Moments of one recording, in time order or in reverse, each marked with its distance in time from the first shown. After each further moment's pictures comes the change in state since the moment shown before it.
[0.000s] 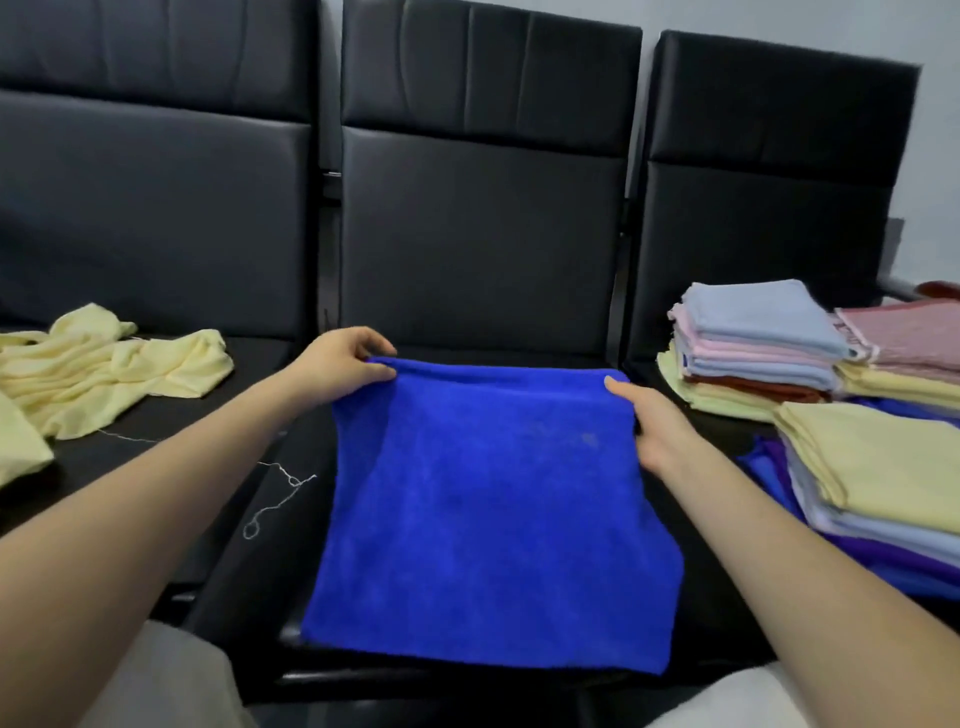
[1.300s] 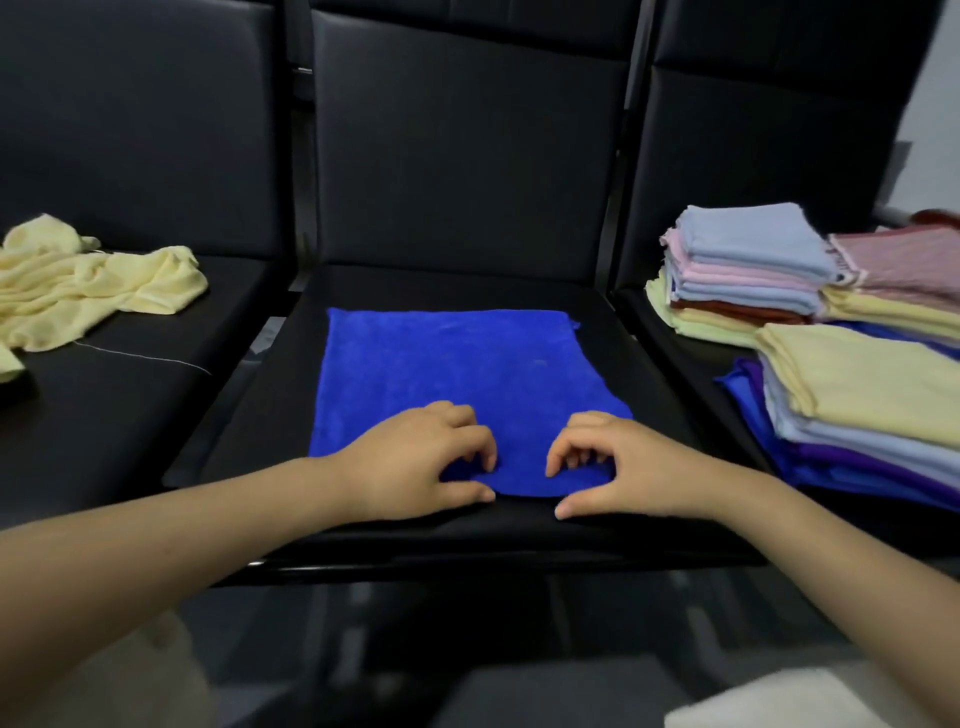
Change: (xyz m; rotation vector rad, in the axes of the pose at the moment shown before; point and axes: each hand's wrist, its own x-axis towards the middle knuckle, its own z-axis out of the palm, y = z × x) left_hand -0.131 0.017 0.091 0.353 -0.396 0.652; right_hand -0.093 0.046 -0.038 -1.427 -0.643 -0.517
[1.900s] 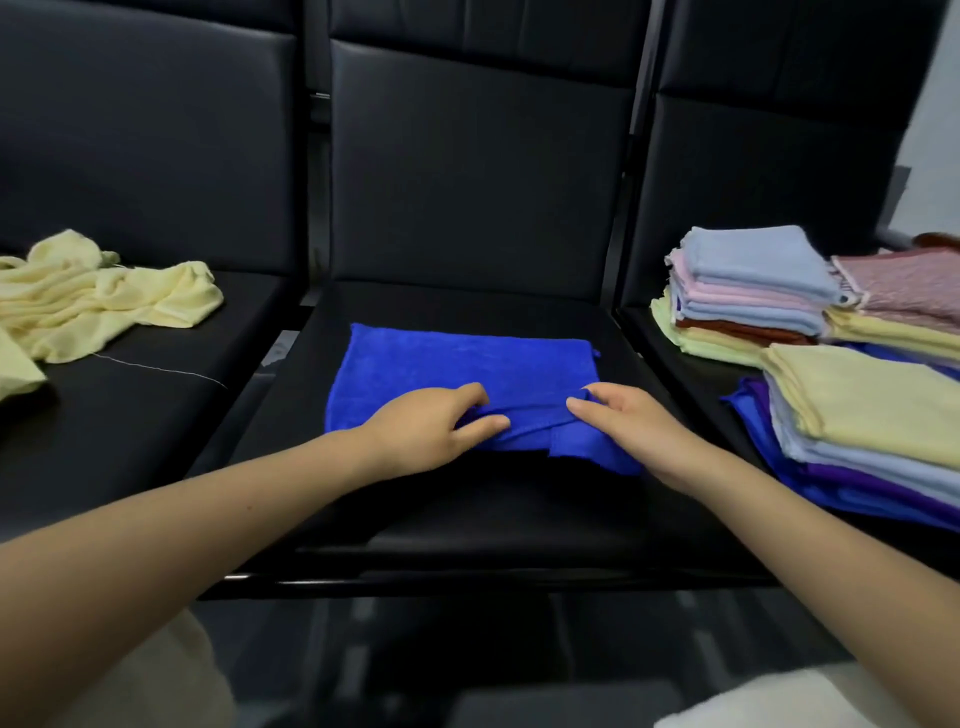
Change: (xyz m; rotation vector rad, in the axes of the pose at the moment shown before) left_hand 0.028 -0.018 -0.009 -0.045 0.053 -0.300; right_hand 0.037 0.013 -0.003 0.426 0.381 0.325
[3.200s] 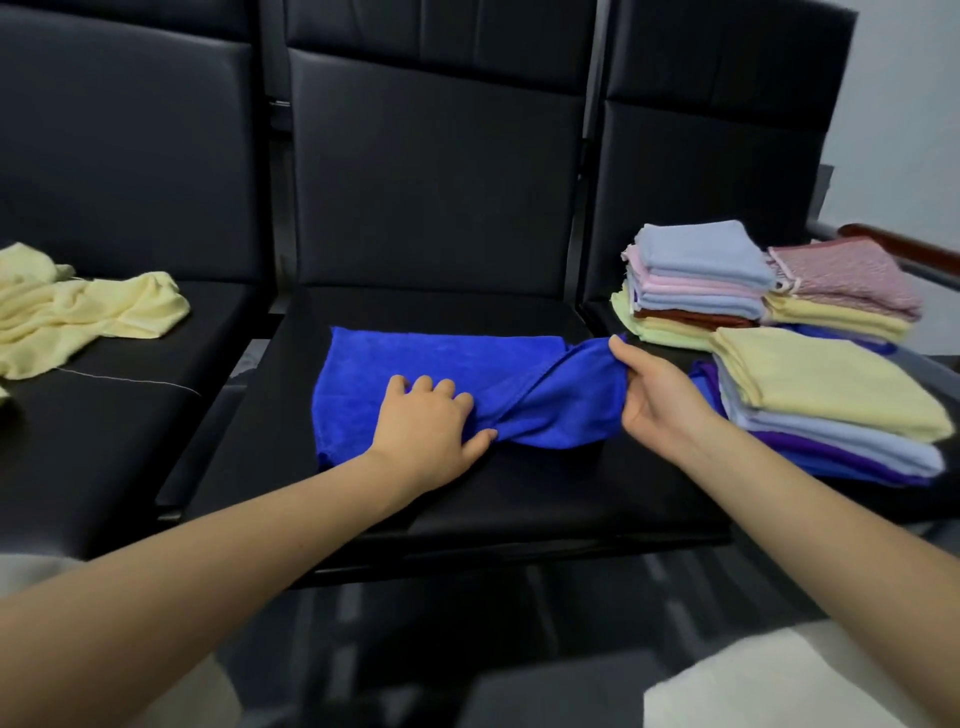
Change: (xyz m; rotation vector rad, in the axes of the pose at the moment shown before) left_hand 0.000 0.027 0.025 0.525 0.140 -0.069; right_hand -0.018 -0.021 -0.028 1.026 0.213 0.196
